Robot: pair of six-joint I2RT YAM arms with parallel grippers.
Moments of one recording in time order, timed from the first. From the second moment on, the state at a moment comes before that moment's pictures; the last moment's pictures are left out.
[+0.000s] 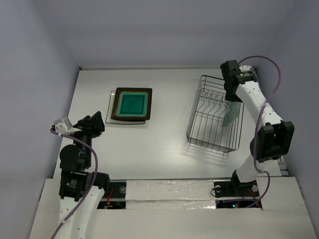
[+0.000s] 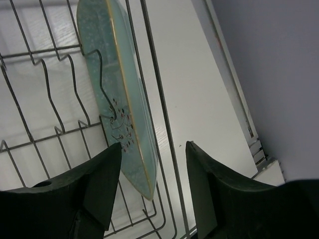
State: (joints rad) left arm -0.17 0.22 0.60 -0.24 -0.25 -0.50; right arm 0.17 1.67 1.63 -1.09 0.69 0.42
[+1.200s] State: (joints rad) left arm -0.17 0.21 0.60 -0.24 -0.25 -0.50; right arm 0.18 1.94 1.75 -1.21 1.02 0.40
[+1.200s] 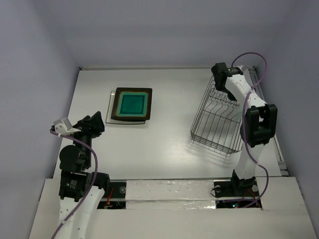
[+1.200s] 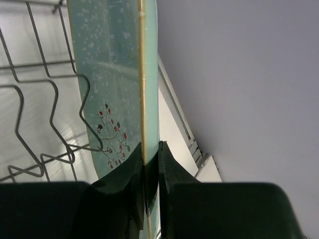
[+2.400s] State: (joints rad) left arm -0.17 0.25 0.60 -0.24 -0.25 -0.50; right arm 0.86 1.38 1.12 -0.54 0.37 0.69
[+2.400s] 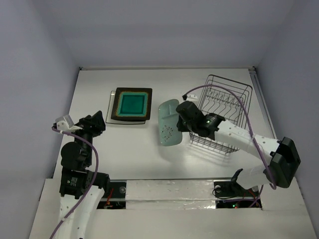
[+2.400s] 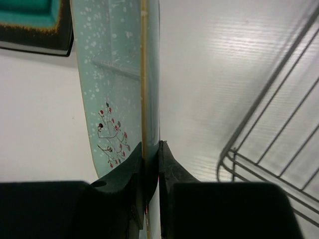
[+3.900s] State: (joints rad) left arm -0.17 0.25 0.60 -0.25 -0.25 -0.51; right arm 1.15 1.52 1.03 -0.57 0.44 0.93
